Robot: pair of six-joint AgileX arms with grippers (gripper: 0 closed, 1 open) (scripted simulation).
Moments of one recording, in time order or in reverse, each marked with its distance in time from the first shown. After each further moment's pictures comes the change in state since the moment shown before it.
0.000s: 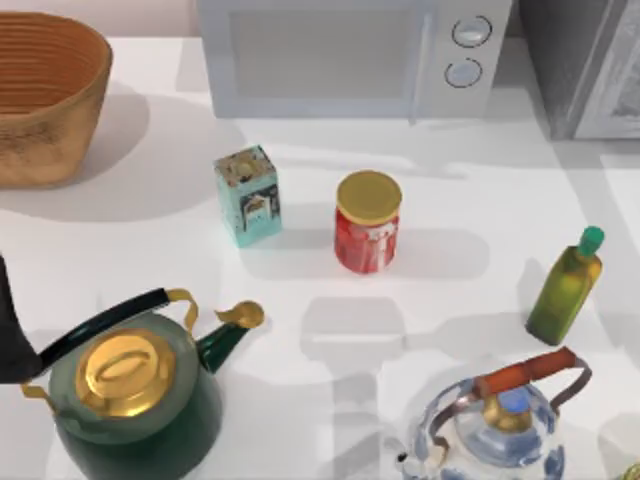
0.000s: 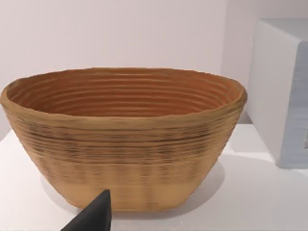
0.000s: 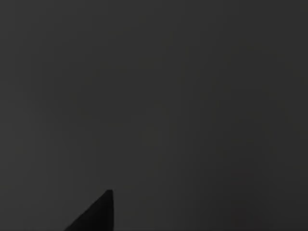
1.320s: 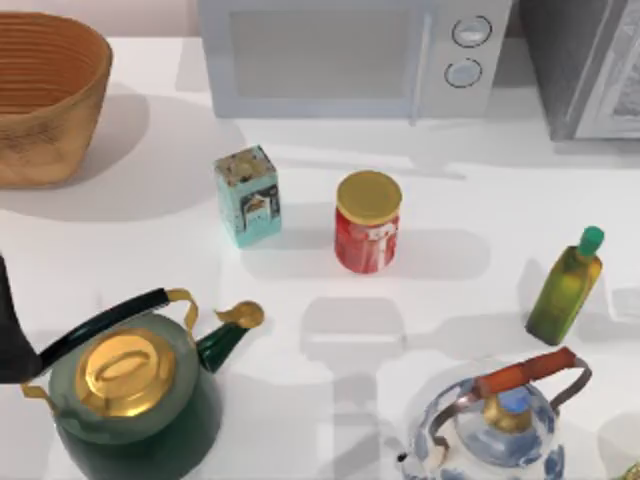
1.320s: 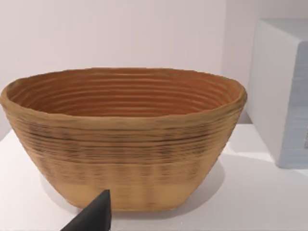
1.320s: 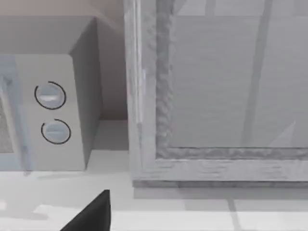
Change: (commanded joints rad) left arm 0.000 0.000 0.000 0.000 0.000 0.000; right arm -0.084 -1.747 -2.392 0.550 -0.101 -0.020
